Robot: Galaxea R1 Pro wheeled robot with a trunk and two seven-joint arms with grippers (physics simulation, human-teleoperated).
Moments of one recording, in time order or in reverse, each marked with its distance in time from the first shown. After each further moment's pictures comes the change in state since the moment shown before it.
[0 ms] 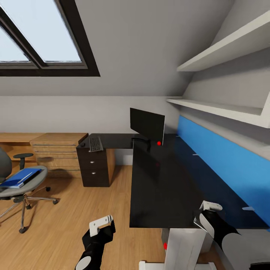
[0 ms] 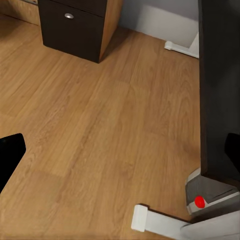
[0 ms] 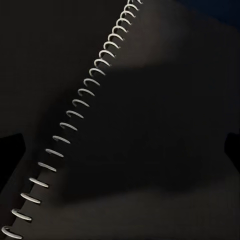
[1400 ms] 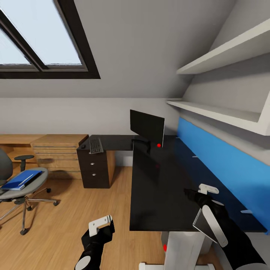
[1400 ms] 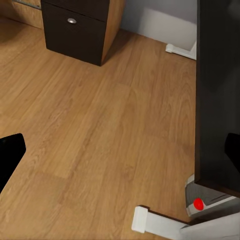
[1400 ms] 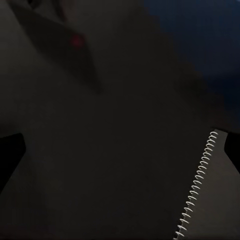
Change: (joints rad) left arm 0.000 0.002 0.006 0.004 -0.001 0.000 0.001; right arm 0.276 -0.002 -0.057 -0.870 -0.167 0.226 -0.001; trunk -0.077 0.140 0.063
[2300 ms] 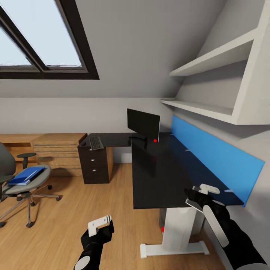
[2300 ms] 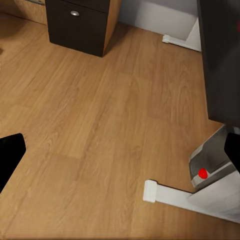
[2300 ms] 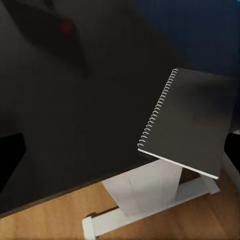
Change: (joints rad) left arm 0.000 0.006 0.000 0.000 -0.002 0.000 0.001; right arm 0.001 -0.004 -0.005 0.000 -0.001 0.002 0.002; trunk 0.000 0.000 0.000
